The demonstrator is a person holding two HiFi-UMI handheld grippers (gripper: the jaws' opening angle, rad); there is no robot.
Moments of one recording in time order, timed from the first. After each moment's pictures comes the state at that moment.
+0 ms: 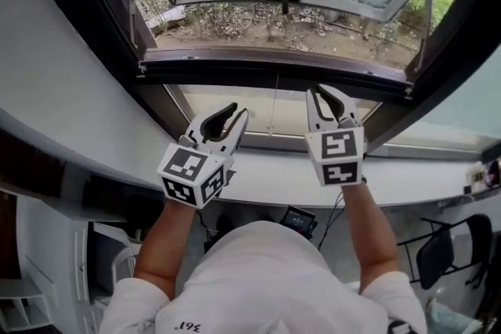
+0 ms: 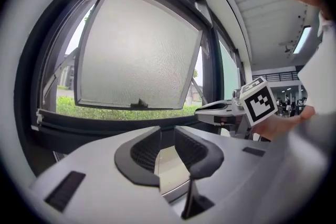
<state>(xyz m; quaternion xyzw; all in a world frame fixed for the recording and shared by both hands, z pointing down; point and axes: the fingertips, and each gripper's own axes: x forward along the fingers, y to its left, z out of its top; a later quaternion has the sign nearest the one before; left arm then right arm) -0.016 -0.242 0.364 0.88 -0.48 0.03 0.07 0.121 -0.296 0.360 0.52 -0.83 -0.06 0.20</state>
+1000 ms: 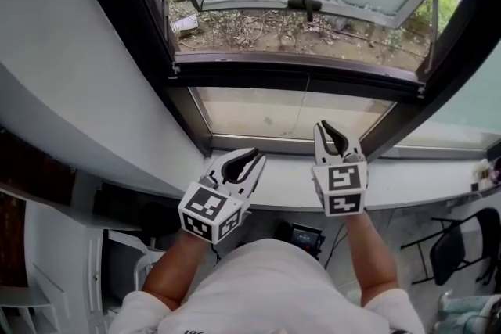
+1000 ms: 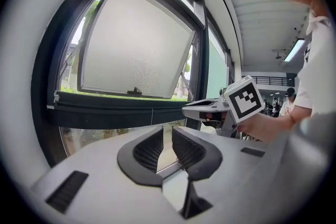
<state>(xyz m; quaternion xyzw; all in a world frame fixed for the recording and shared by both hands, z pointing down) -0.055 -0.145 0.400 0.90 -0.42 0.06 0.11 0.064 -0.215 0.395 0.53 -0.82 -0.01 0.20</state>
